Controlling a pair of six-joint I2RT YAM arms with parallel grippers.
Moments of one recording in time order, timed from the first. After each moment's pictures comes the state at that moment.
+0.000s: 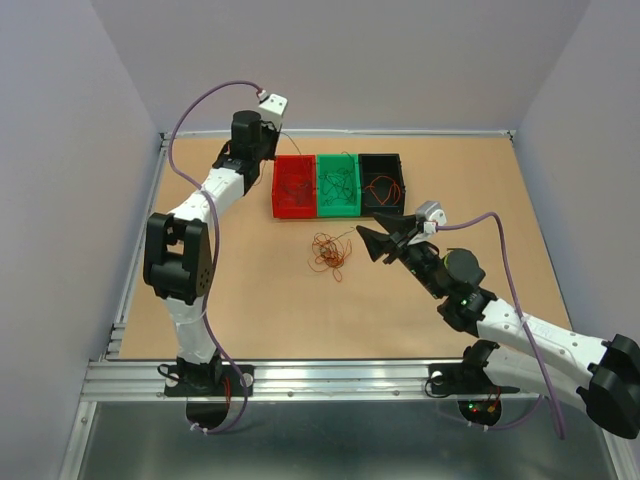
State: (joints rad) left arm -0.26 1.88 1.51 0.08 0.02 0.18; right arm 0.82 0.93 0.47 0.72 0.12 0.11
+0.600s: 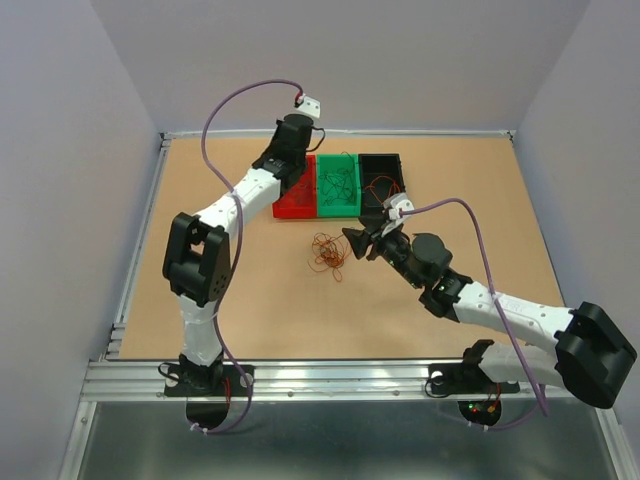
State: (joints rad) left arm -0.46 1.91 1.62 -0.11 -0.57 0.25; right arm 0.82 1.16 0.56 0.65 0.16 0.12
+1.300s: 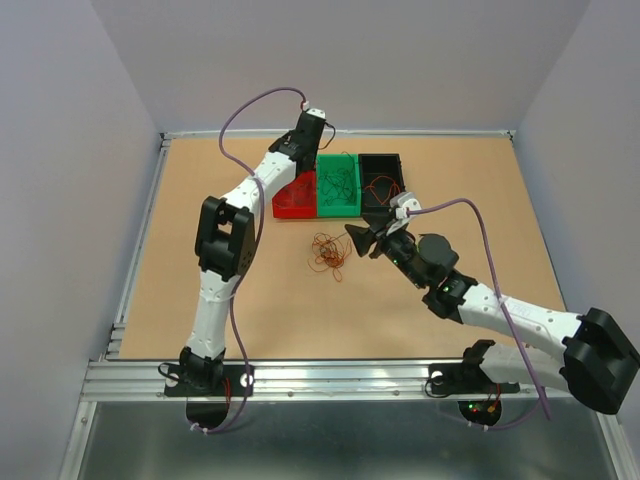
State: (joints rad) left arm -0.47 2.25 2.04 -0.53 -0.41 -0.06; right arm 0.82 1.12 0.56 0.65 0.17 0.12
